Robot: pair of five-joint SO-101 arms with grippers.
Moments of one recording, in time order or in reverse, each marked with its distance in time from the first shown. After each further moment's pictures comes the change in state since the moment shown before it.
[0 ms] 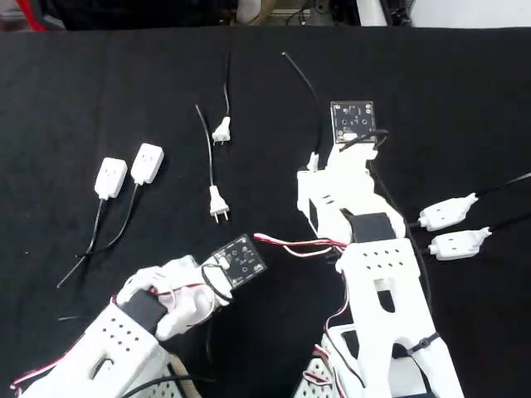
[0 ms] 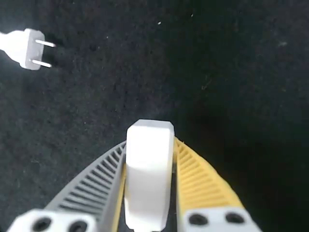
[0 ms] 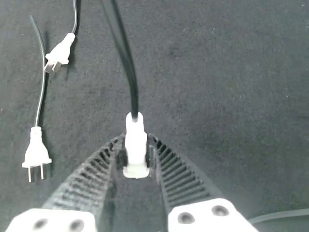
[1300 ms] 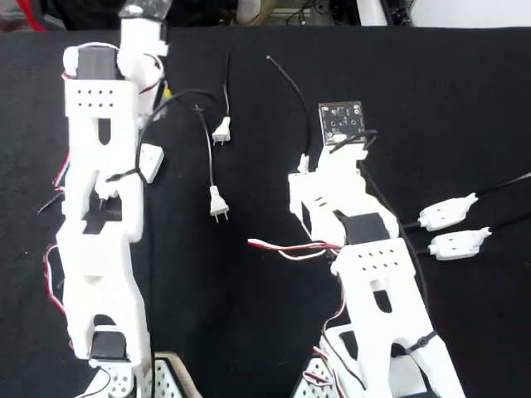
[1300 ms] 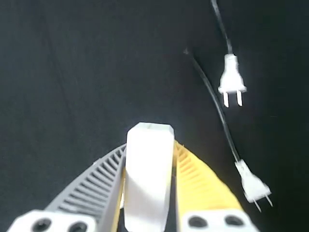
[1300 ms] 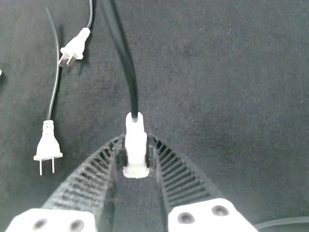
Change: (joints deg) left arm -33.5 107.0 -148.7 45.9 10.1; right arm -2.8 0.0 0.0 0.2 0.0
